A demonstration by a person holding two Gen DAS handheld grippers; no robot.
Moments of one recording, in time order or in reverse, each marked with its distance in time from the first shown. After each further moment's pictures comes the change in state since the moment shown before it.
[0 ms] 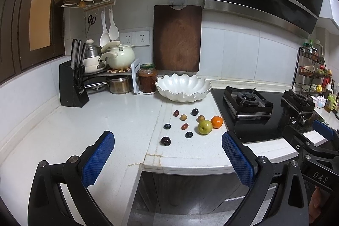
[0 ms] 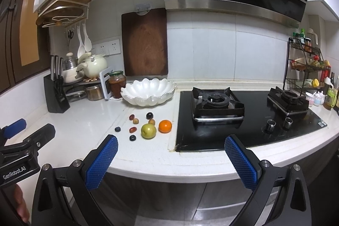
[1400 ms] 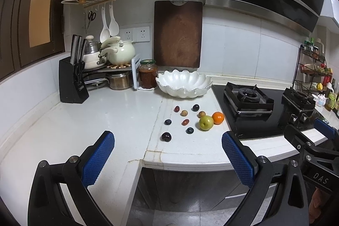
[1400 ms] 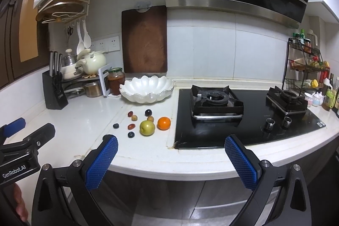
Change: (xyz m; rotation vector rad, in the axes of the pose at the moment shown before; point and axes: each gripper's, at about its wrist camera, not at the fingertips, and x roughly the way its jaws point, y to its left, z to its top) left arm 0.006 0.001 -0.007 -0.001 0.021 0.000; right arm 0.000 0.002 -0.003 -0.014 0.009 -0.016
